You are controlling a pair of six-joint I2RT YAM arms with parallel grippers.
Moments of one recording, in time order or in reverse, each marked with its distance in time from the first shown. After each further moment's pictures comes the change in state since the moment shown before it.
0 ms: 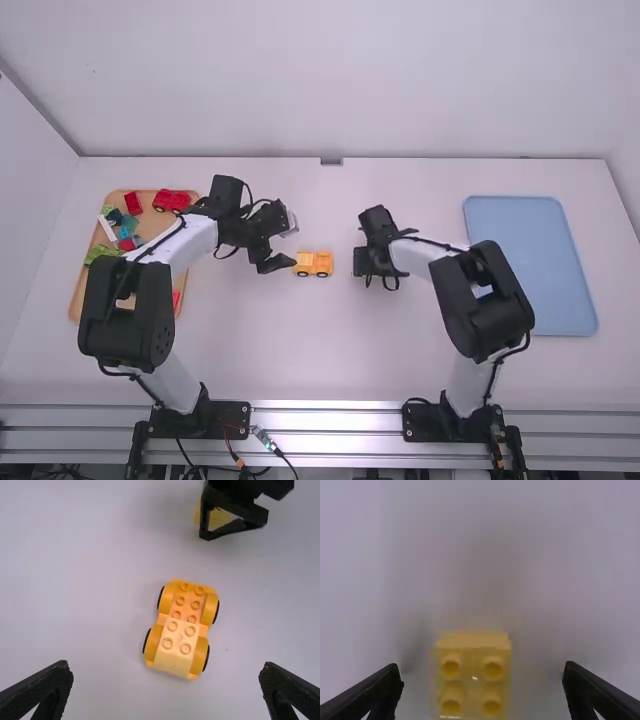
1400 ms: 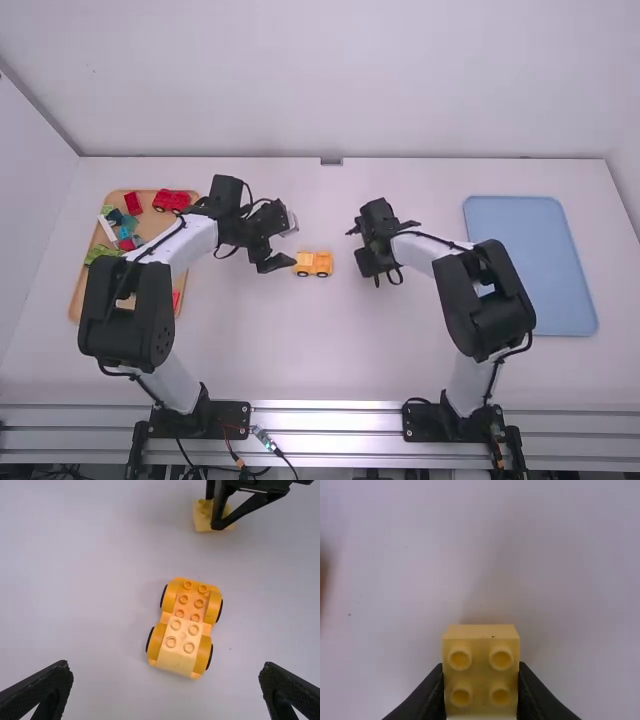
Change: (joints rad) left arm 0.000 0.000 0.000 0.008 -0.007 -0.001; right arm -0.042 0.000 0.056 -0.084 -0.140 -0.409
